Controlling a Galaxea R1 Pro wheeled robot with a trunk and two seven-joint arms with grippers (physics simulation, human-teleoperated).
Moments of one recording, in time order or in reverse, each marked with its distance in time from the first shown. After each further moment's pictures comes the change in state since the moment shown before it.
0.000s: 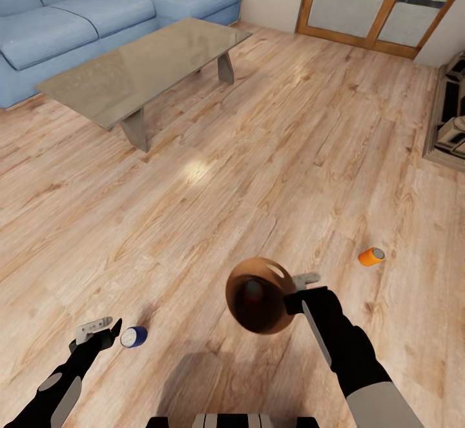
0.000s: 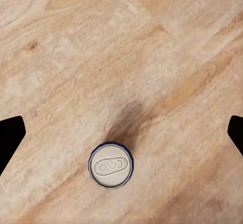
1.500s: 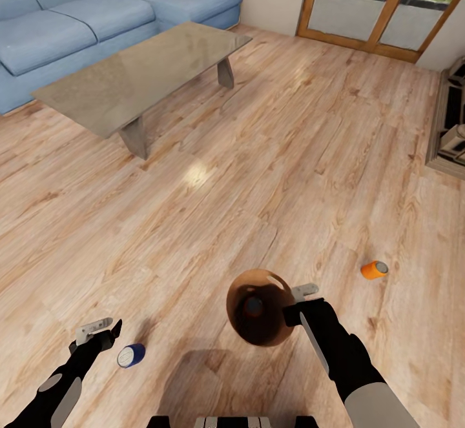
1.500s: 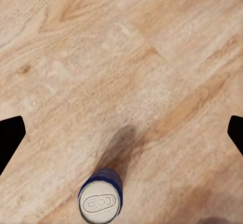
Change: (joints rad) left arm 0.000 0.000 -0.001 0.008 0.000 0.001 0.001; right arm 0.000 0.000 -0.001 0.159 0.002 -0.111 -0.003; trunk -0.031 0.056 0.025
